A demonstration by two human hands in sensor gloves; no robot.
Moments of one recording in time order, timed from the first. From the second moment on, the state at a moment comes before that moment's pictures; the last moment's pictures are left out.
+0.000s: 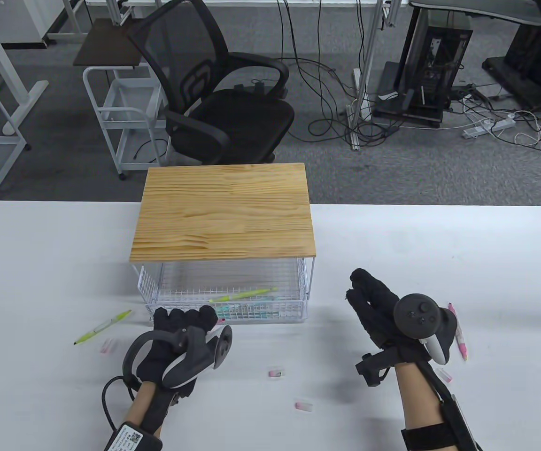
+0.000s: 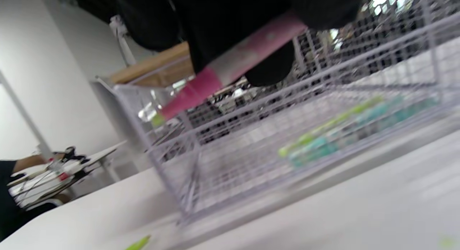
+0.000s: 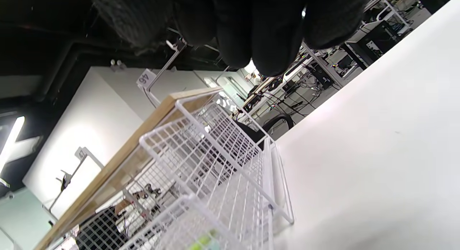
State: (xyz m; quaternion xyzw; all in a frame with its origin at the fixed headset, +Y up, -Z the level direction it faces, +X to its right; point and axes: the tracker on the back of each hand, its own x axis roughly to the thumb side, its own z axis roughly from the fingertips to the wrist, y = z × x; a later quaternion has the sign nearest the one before) left_hand -0.155 -0.661 -0.280 0.03 -0.07 -0.20 0.98; right_hand 0.199 -0.682 -0.323 0.07 -0.09 0.92 0.37
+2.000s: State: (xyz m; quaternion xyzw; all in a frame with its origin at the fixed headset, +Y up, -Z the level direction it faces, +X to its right) left_hand -0.153 -0.653 -0.266 0.11 -0.11 -0.15 0.98; right_hand 0.094 -0.687 -0.292 0.29 -0.02 0.95 0.05
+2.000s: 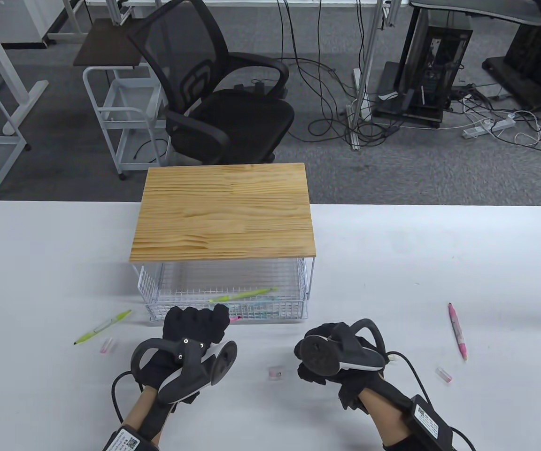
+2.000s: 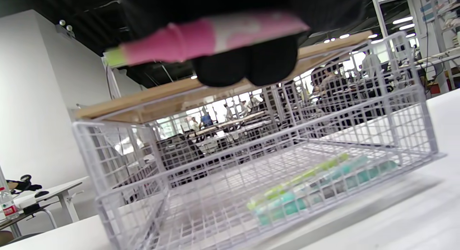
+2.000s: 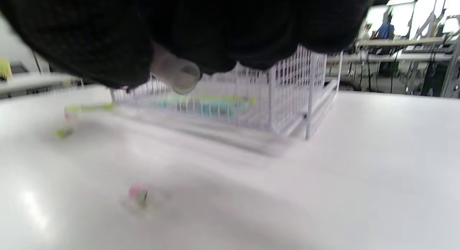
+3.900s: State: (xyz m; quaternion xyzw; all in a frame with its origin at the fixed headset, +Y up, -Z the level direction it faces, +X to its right) left_hand -0.123 -0.667 -0.251 0.11 -0.23 -0.09 0.96; right_hand 0.092 -0.716 -0.291 0.24 -0.03 0.87 0.43
